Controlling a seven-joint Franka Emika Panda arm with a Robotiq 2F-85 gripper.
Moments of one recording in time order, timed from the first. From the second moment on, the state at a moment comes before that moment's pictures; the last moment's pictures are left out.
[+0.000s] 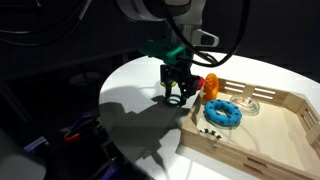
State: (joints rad) arm -0.09 0.08 -0.11 -2.50 -0.10 2.48 -0.02
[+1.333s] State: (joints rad) arm -0.19 -0.03 -0.18 -2.33 -0.11 2.37 0.14
